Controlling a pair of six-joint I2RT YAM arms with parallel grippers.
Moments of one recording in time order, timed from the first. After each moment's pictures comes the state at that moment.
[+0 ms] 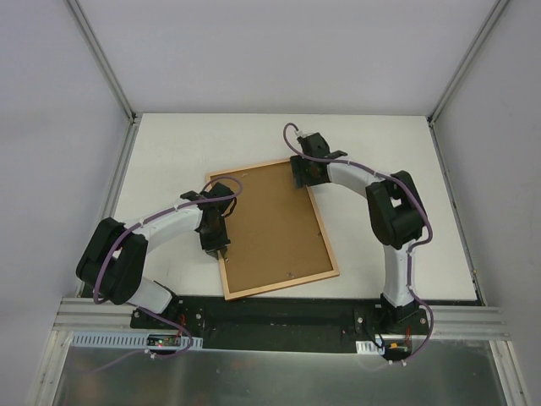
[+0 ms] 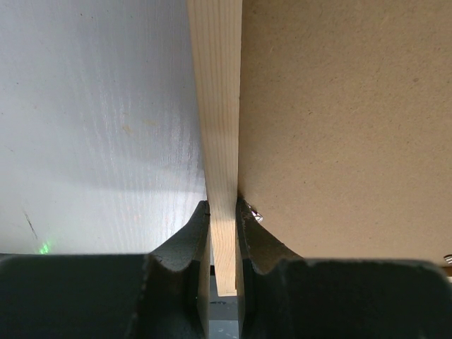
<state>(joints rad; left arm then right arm) -0.52 1.47 0.82 -0.83 0.00 -0.78 0.51 2.06 1.47 -0.39 0.12 0.20</state>
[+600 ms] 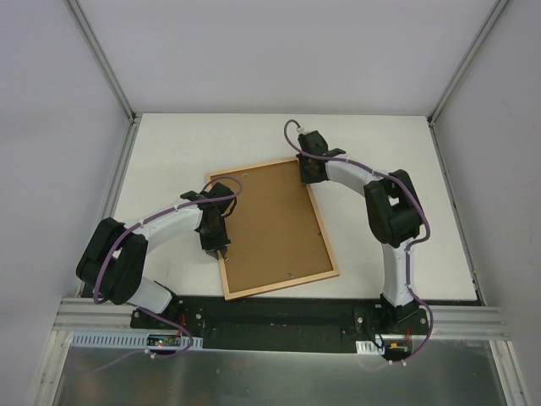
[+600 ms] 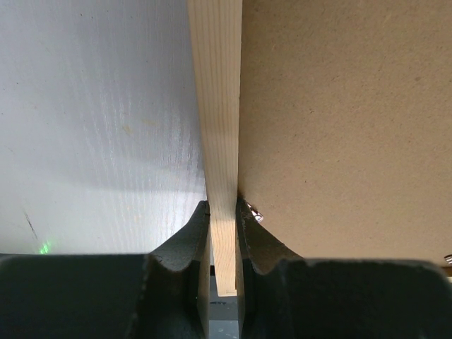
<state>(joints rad) -0.52 1.47 0.82 -0.83 0.00 -0.78 0.51 2.09 1.52 -0.41 0.15 0.25</state>
